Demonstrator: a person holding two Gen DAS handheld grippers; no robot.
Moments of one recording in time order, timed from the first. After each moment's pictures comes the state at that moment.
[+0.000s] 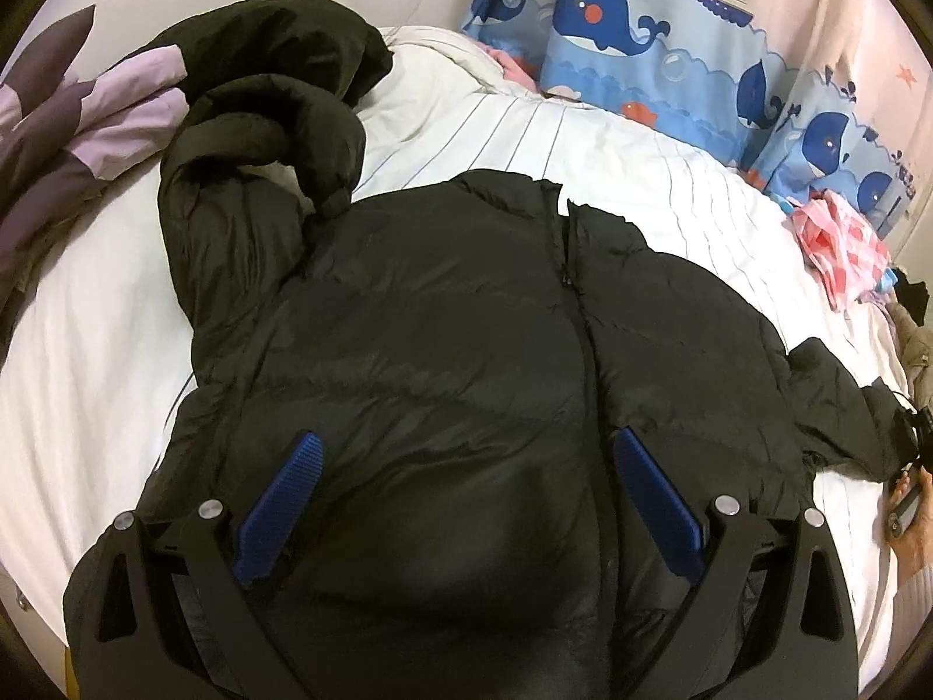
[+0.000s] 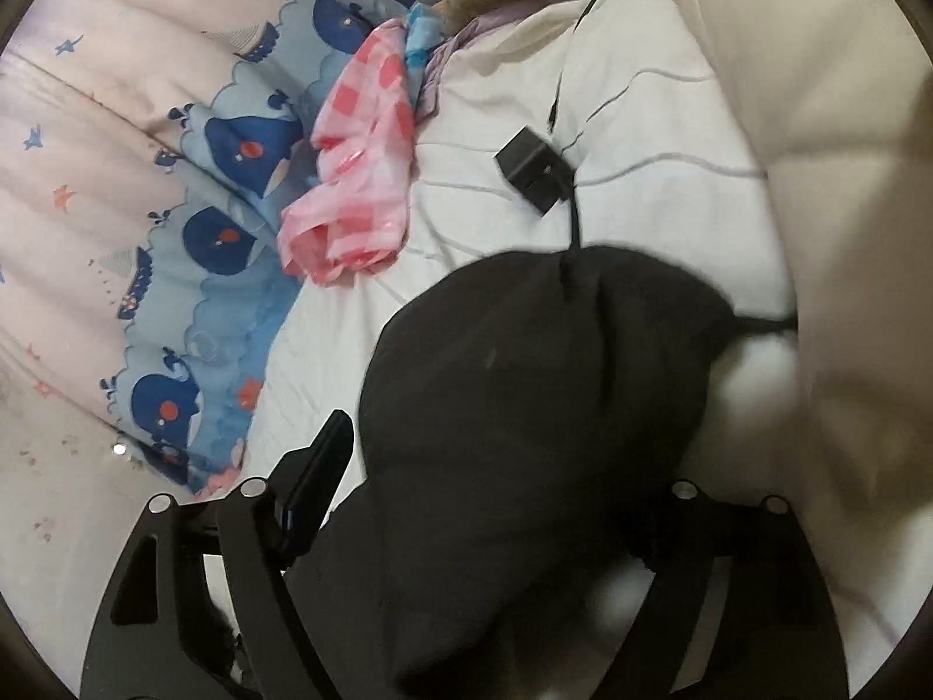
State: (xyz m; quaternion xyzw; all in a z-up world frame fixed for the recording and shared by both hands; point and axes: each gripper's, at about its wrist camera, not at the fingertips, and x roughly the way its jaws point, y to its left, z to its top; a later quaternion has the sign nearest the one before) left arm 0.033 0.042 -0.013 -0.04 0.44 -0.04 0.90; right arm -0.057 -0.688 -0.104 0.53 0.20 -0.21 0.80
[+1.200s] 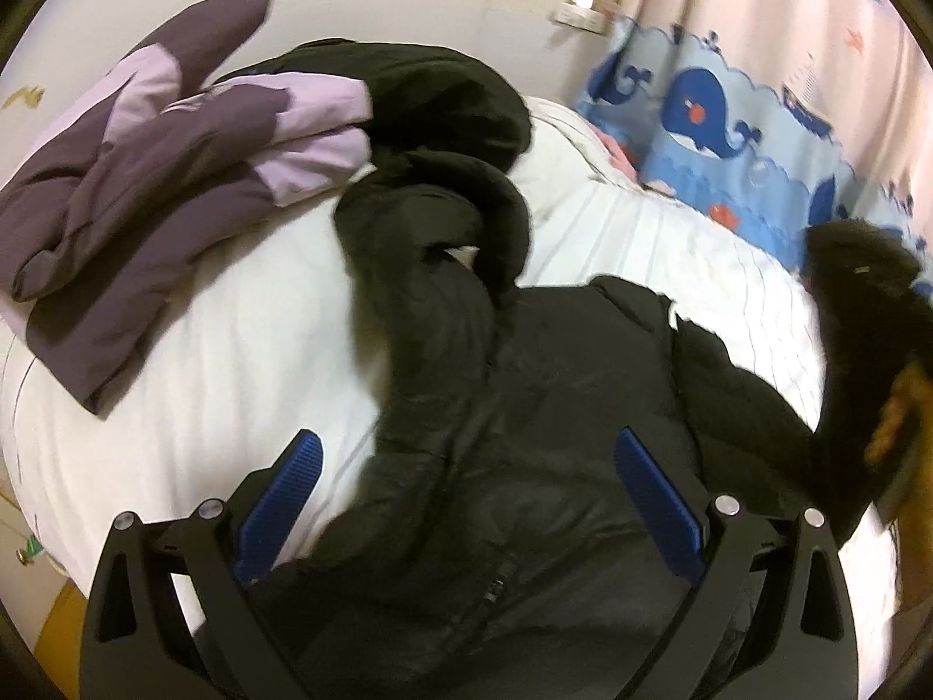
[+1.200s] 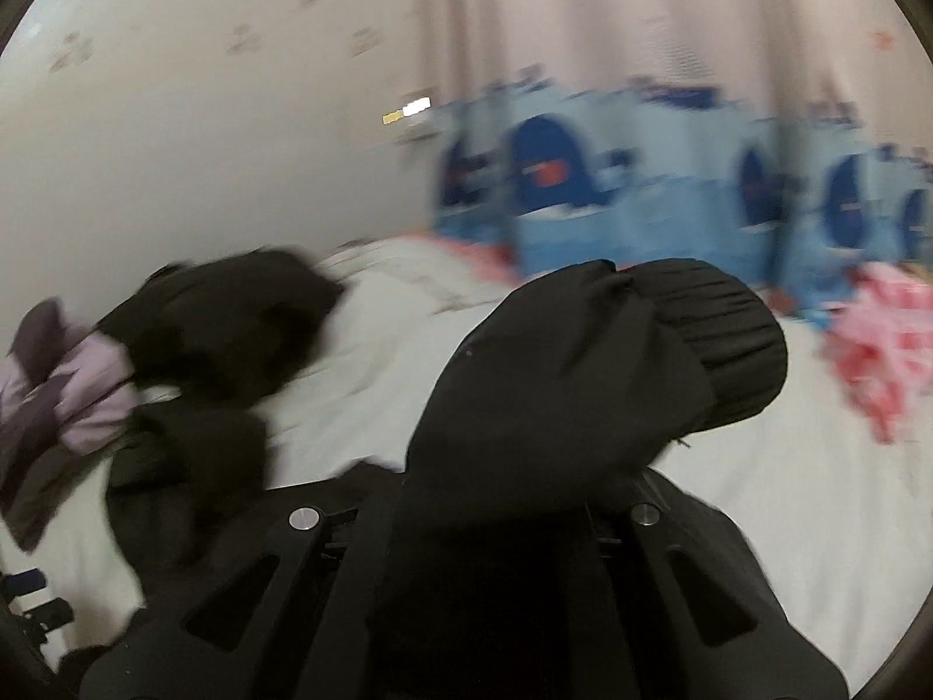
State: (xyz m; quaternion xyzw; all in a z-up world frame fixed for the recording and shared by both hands) left arm 0.020 0.164 0.030 -0.12 0.38 0.05 0.92; right arm 0.179 -0.147 0.109 0.05 0.25 0.11 0.96
